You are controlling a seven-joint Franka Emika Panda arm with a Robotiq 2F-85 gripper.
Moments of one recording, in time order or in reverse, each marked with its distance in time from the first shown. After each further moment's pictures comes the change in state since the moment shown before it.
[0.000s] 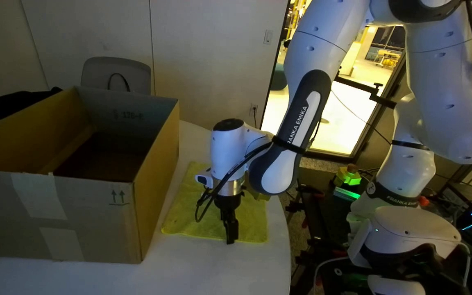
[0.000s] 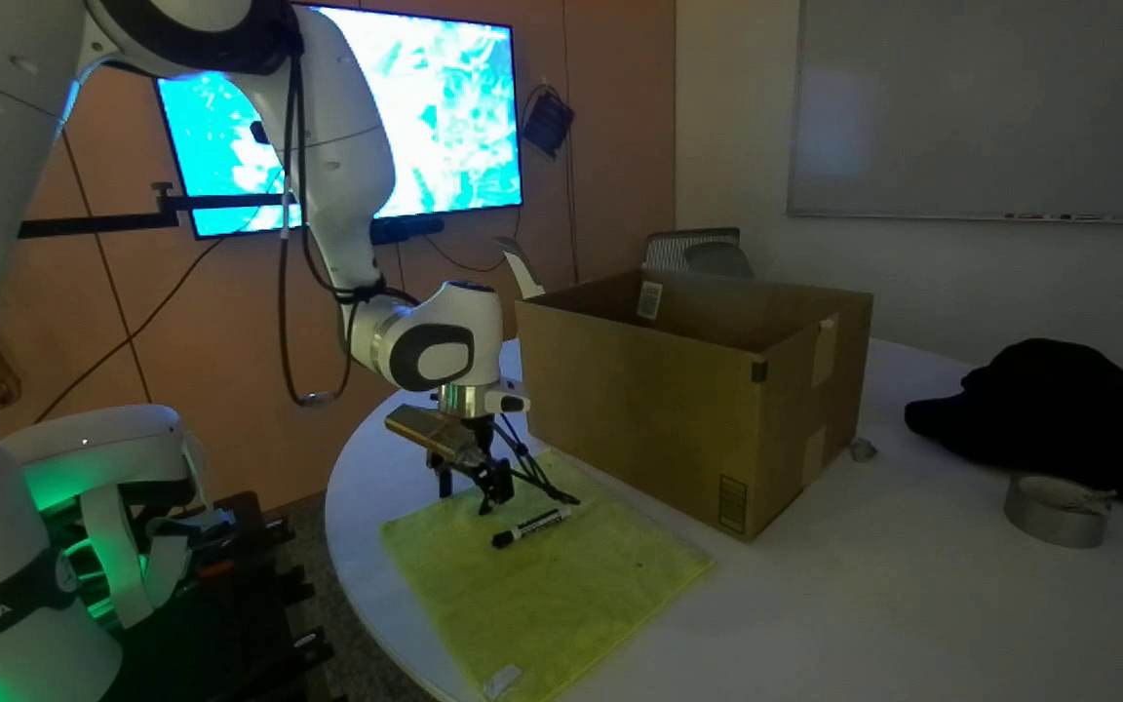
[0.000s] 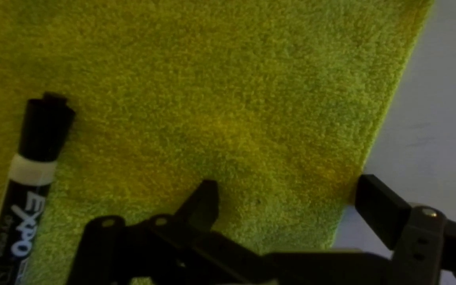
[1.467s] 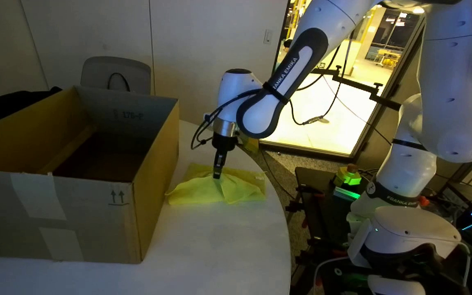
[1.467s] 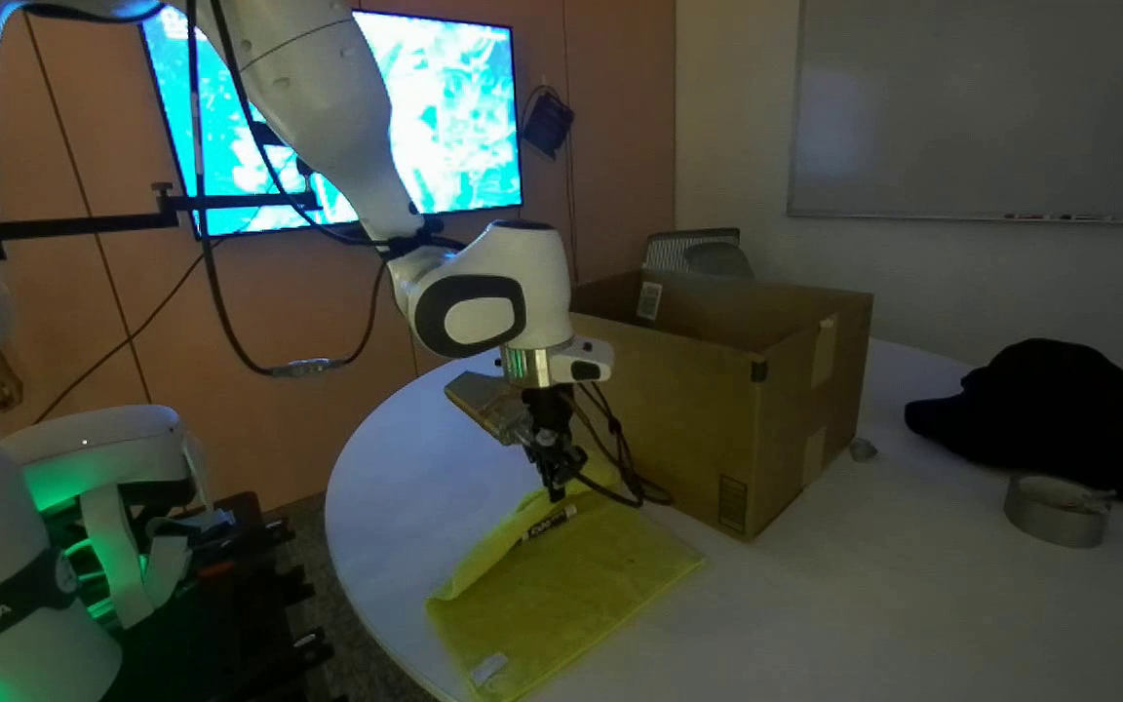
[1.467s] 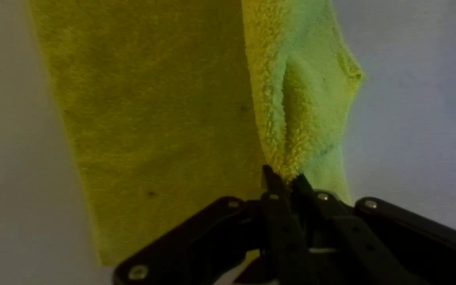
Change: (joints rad) arm -0.176 -0.186 -0.107 -0.012 0.093 -0.002 -0.001
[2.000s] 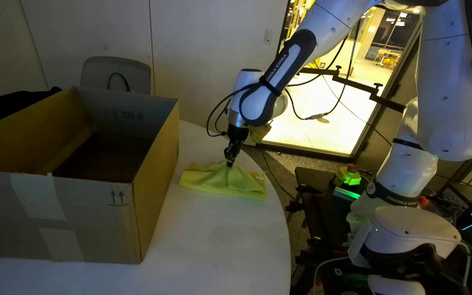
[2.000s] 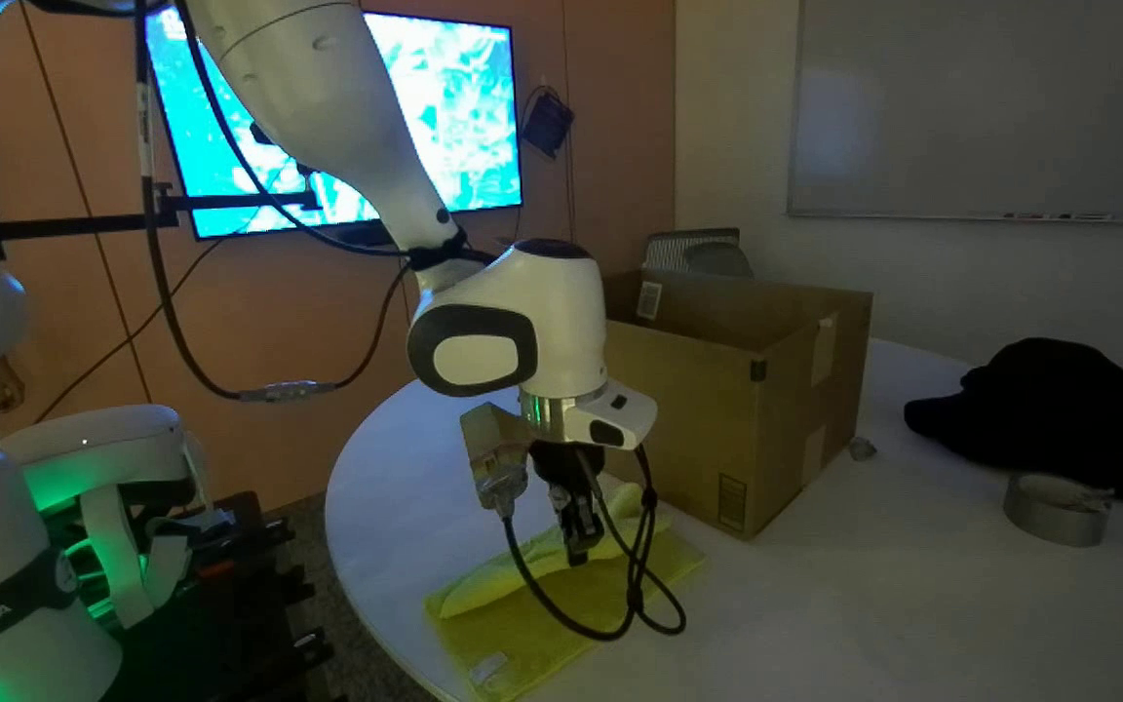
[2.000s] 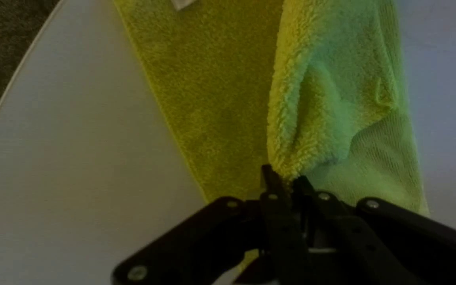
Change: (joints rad) arm -0.123 0.009 -0.066 -0.024 0.141 -0.001 0.008
